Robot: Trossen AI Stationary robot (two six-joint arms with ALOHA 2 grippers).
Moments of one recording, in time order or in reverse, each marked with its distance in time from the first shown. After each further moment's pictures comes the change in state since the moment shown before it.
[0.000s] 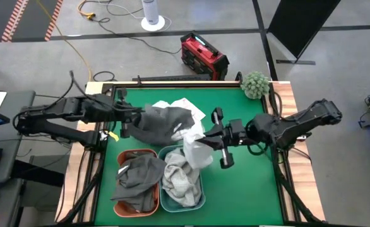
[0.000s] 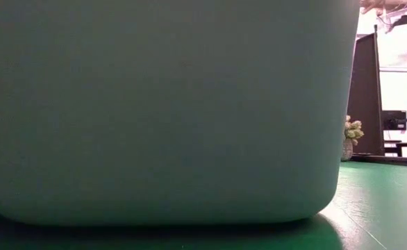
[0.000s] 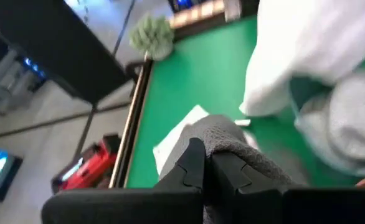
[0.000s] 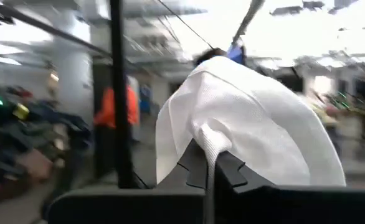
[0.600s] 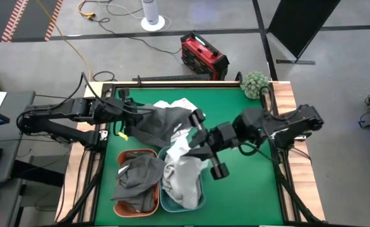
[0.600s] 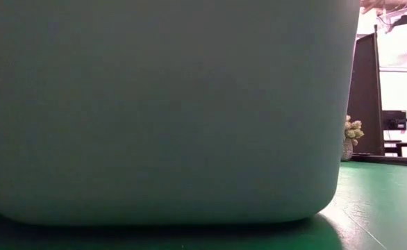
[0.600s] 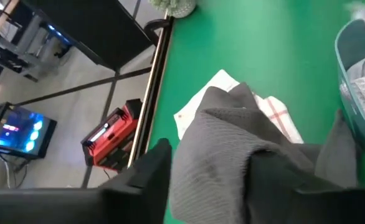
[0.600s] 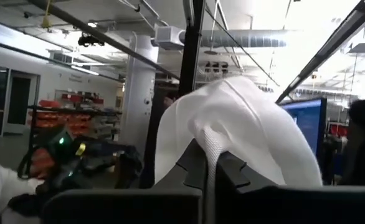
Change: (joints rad) left arm 0.000 0.068 0.000 -0.066 -0.146 -0.021; right arm 0.011 0.298 0.561 -0.177 -0.298 -0.066
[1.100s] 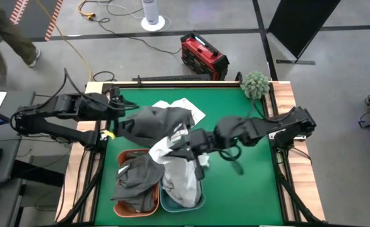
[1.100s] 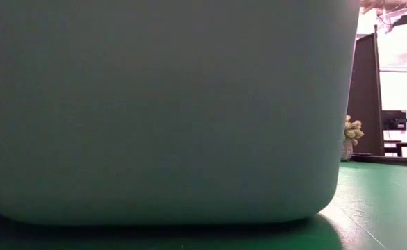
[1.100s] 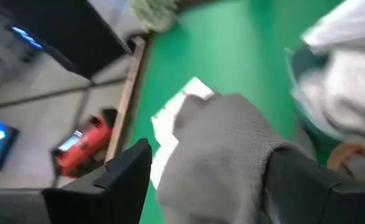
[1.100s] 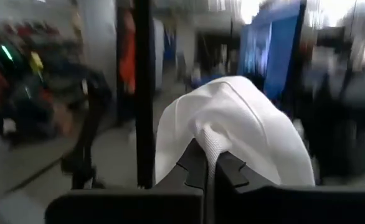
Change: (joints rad) left arm 0.000 -0.093 0.068 -0.136 0.132 -0.052; right arm -0.004 0.104 0.139 -0.384 0.171 0.045
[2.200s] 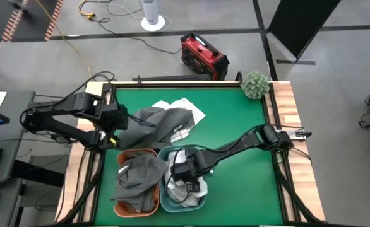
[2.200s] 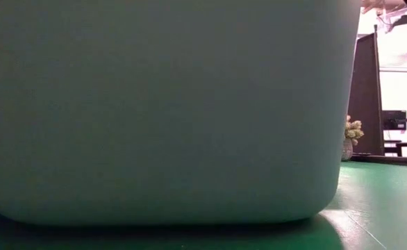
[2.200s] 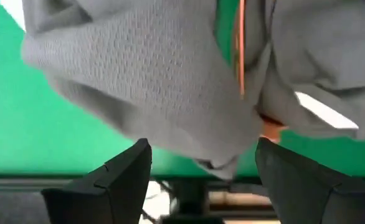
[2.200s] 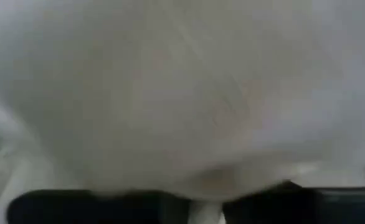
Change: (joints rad) left arm 0.000 0.228 0.132 -0.643 0.315 -0.254; right arm 0.013 0.462 -0.001 -0.921 0.009 0.337
